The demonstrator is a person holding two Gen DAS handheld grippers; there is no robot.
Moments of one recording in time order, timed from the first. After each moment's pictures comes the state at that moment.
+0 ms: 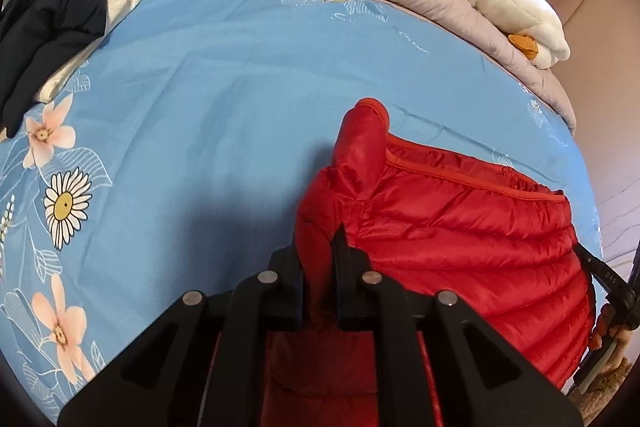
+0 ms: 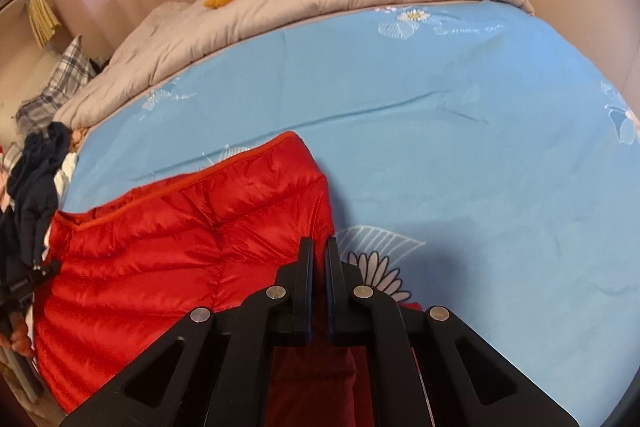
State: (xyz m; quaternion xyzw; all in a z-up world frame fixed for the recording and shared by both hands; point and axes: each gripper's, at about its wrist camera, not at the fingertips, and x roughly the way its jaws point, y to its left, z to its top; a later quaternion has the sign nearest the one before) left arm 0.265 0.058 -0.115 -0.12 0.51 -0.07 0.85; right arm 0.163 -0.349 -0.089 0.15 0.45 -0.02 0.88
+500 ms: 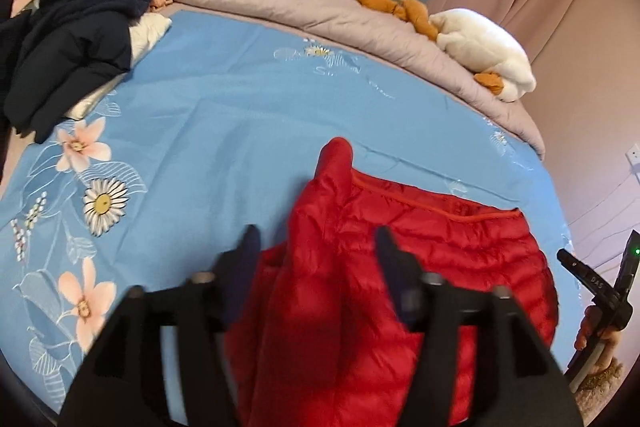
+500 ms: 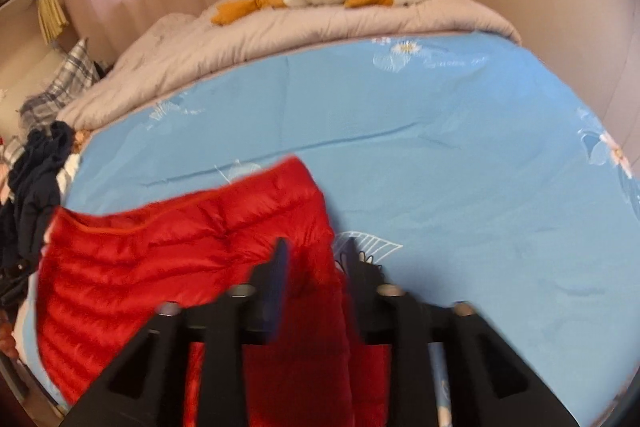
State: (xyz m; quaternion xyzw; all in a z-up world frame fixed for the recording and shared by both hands) left arm 0.199 0.071 -0.048 -0.14 0.43 -0.09 0.89; right arm 0.121 -0.340 -0.038 0.12 0.40 -0.04 0.91
